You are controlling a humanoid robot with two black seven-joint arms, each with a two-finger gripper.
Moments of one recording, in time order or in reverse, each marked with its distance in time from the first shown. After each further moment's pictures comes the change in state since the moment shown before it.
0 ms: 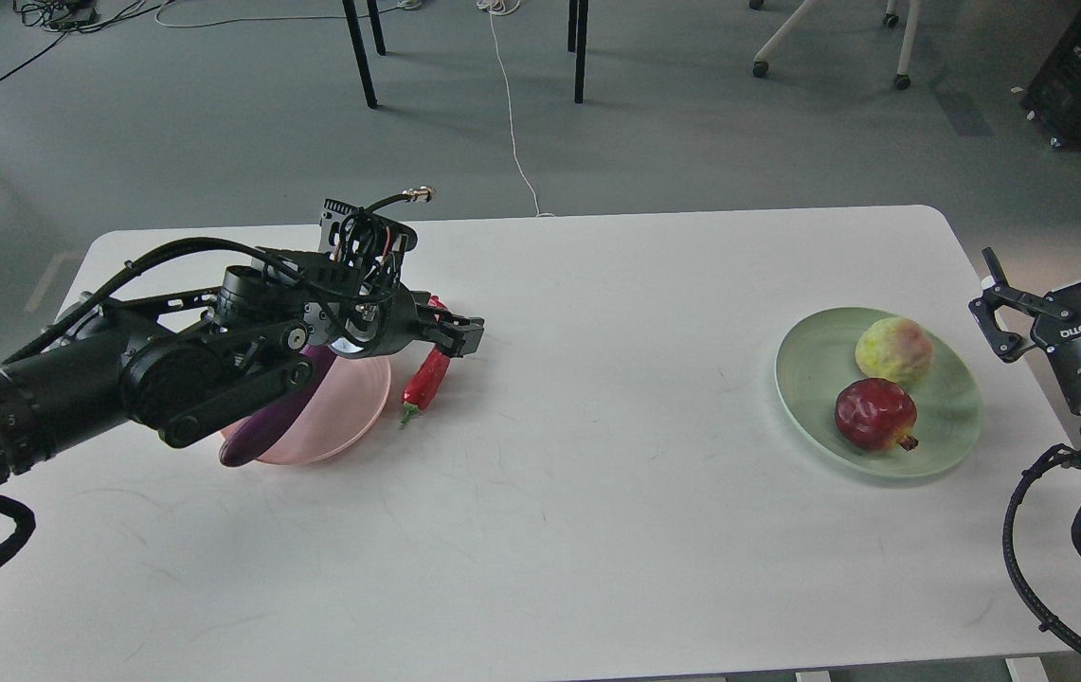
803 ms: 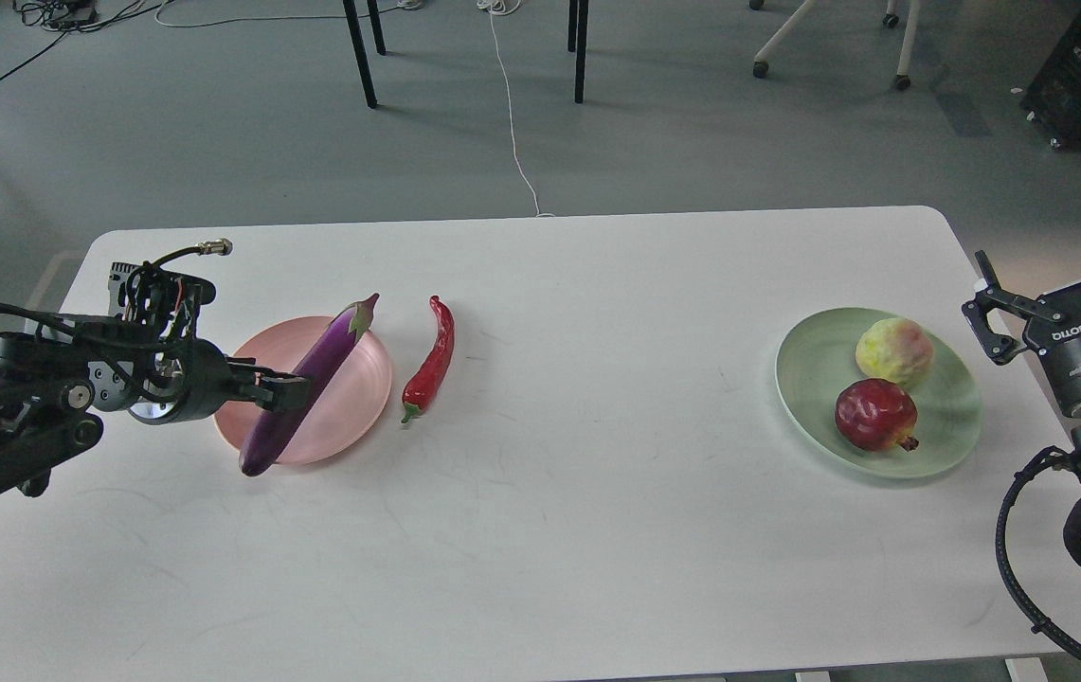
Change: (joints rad) left arm 0.160 0.458 -0.017 -0.256 -0.097 -0.008 -0.025; right arm -0.001 0.014 -0.004 0.005 0.000 0.000 0.000
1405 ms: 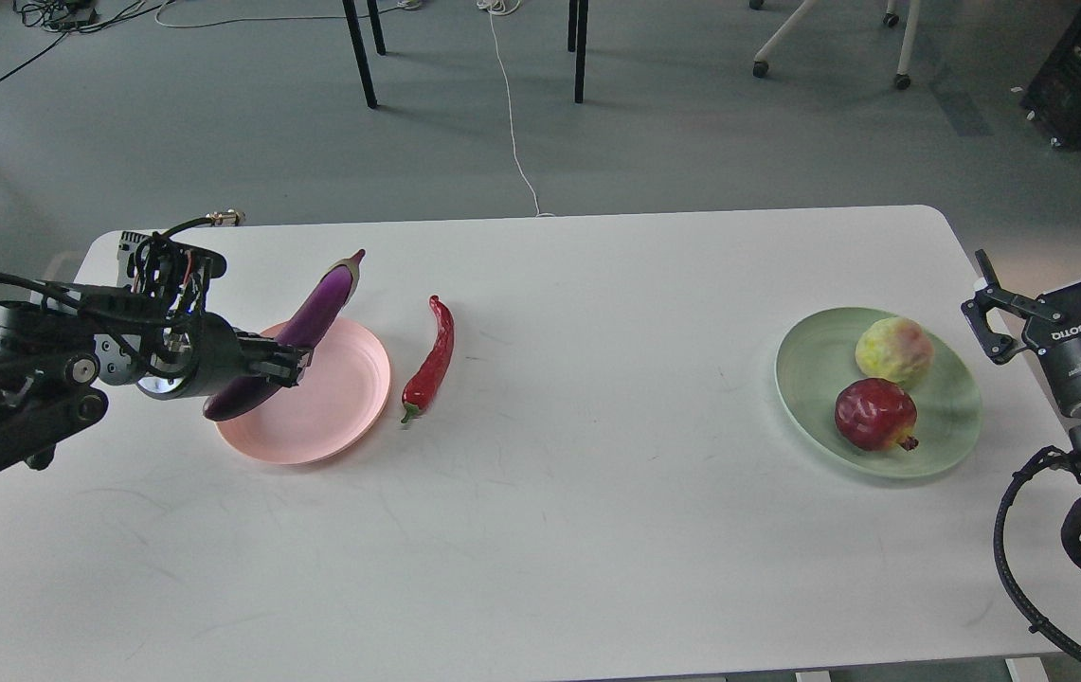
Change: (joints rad) left arm -0.023 0.001 0.012 -0.011 0.002 -0.012 -0.001; right arm 0.000 0.004 0.005 0.006 0.001 0.000 0.003
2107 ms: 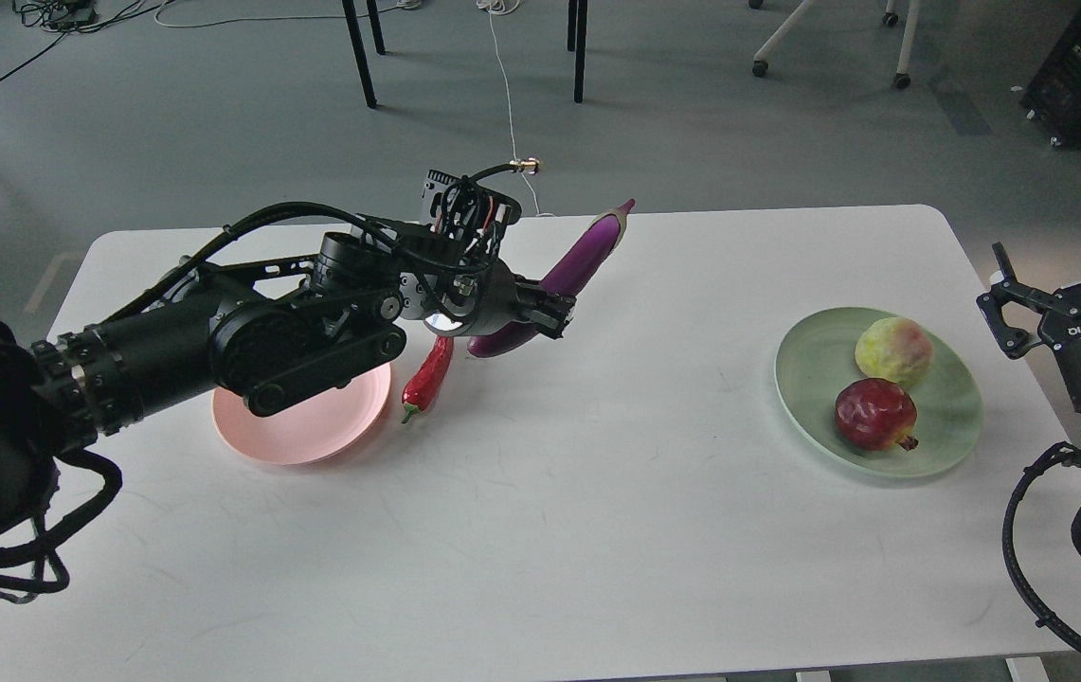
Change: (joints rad) left arm -0.264 -0.547 -0.009 0.229 0.002 -0.026 0.035; right arm -0.013 -0.005 0.035 -0.002 0.005 0.000 0.000
